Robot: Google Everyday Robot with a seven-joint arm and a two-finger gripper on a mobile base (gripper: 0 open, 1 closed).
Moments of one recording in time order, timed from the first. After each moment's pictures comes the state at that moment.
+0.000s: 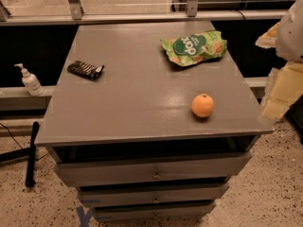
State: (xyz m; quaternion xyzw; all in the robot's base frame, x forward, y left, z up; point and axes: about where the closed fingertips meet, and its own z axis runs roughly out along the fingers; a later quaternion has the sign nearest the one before) arm 0.438 -0.217 0.976 -0.60 0.78 -0.03 0.16
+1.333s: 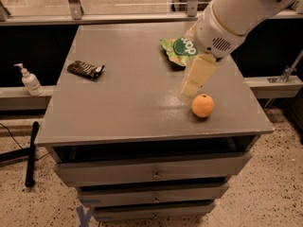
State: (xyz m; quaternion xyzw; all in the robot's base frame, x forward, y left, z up) arm 0.528 -0.088 0.947 -0.63 0.73 0.04 0.25
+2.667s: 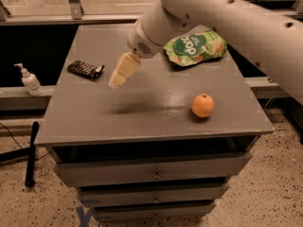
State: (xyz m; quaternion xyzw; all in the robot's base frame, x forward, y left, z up) arm 0.619 0.066 0.905 -0.60 0.71 0.14 0.34
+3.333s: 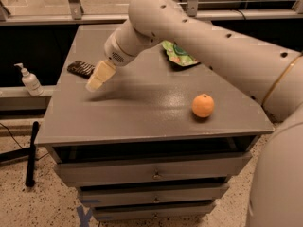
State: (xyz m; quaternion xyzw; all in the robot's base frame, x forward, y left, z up) arm 0.660 0.142 0.860 -0.59 0.70 0.17 0.36
